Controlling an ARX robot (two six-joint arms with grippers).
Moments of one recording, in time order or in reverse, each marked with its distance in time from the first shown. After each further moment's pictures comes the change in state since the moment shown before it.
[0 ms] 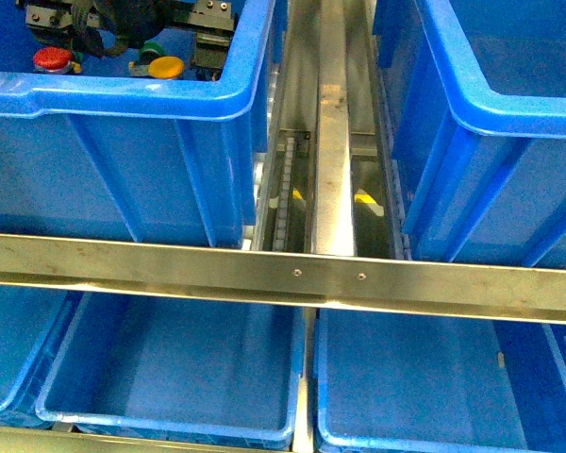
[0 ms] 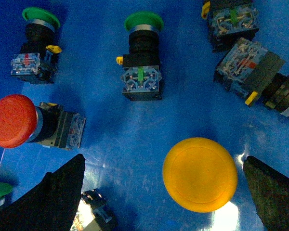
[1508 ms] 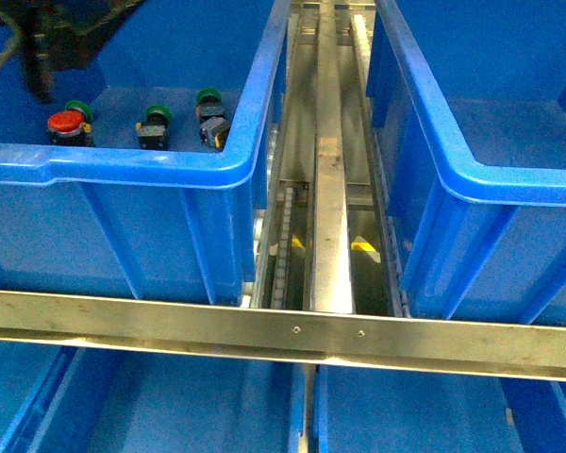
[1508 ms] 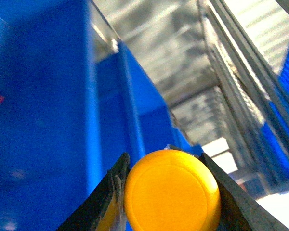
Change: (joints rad) left arm 0.128 -0.548 -0.941 1.297 0.961 -0.894; right arm 0.000 0.000 0.000 0.000 0.001 0.000
